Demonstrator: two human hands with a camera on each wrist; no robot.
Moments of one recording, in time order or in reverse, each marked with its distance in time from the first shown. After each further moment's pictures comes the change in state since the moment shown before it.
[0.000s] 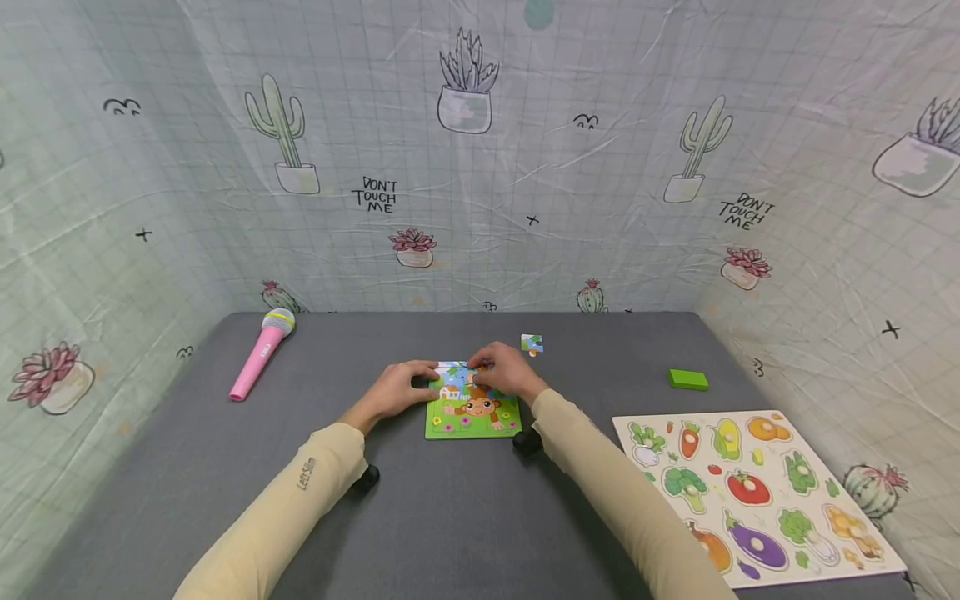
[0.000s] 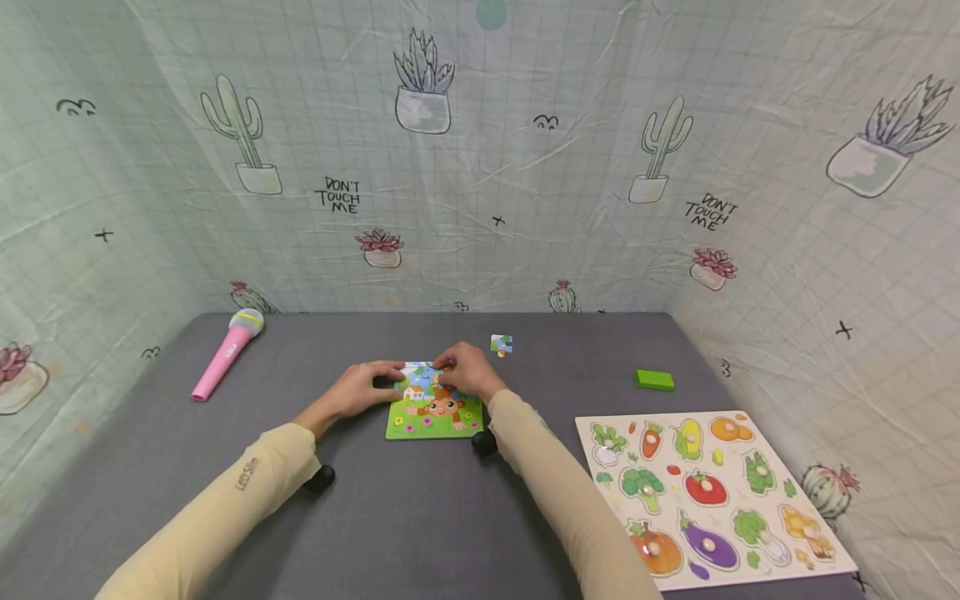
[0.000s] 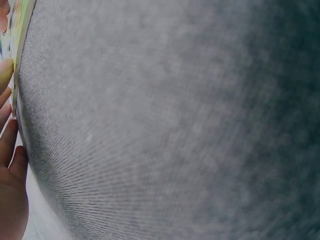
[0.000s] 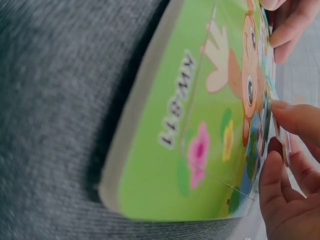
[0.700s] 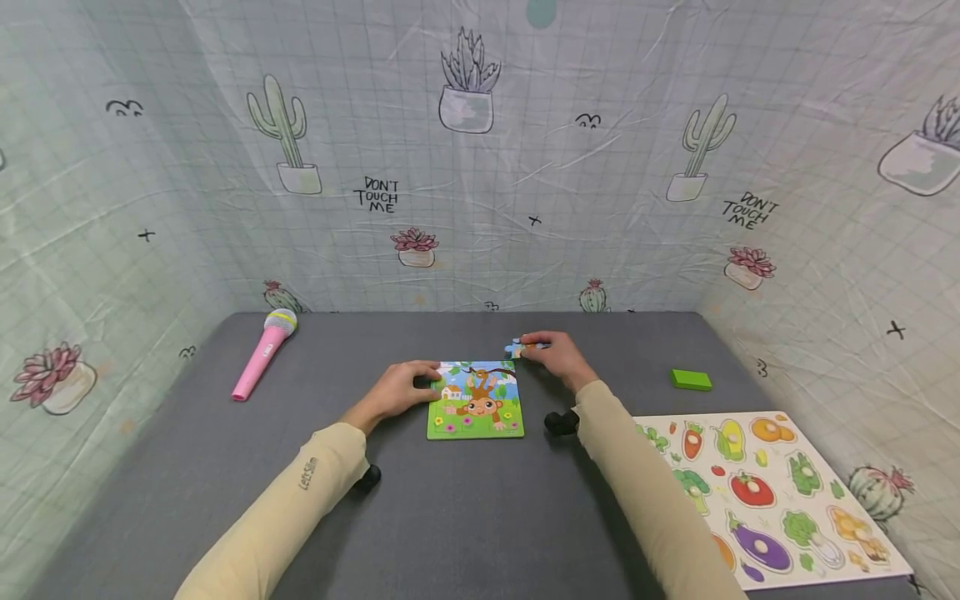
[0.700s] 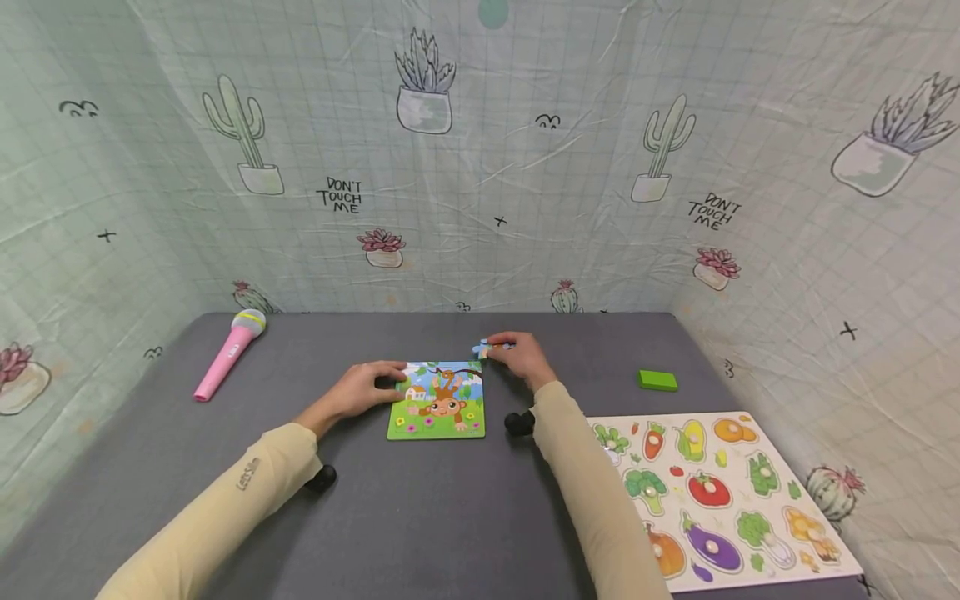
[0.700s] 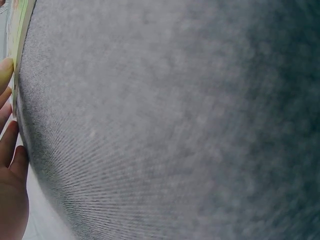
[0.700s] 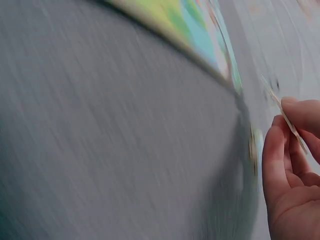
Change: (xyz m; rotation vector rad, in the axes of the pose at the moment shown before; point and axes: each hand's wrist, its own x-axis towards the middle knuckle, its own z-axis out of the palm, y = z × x) left_hand 0.000 0.000 0.001 0.029 0.000 0.009; right_hand -0.016 0.056 -0.049 0.415 0.177 0.273
